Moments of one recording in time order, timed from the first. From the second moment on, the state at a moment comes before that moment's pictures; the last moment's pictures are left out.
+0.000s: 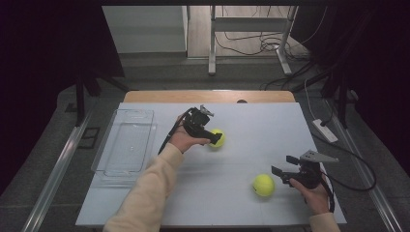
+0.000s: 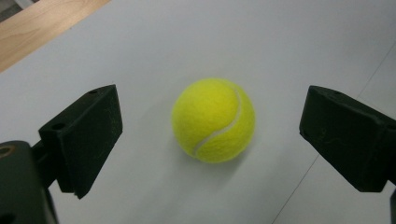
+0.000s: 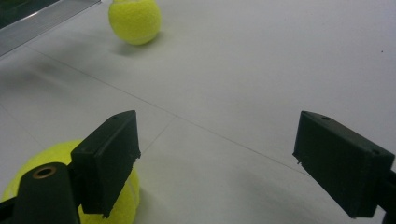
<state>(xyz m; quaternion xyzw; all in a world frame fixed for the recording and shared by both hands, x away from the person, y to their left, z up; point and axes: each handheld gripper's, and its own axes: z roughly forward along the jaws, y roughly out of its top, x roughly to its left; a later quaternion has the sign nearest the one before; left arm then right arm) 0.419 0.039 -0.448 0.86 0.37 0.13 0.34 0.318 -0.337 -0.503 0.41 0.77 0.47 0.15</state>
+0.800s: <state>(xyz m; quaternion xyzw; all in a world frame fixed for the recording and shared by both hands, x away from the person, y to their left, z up) 0.435 0.025 -0.463 0.86 0.37 0.11 0.32 0.318 -0.337 -0.504 0.41 0.77 0.46 0.15</state>
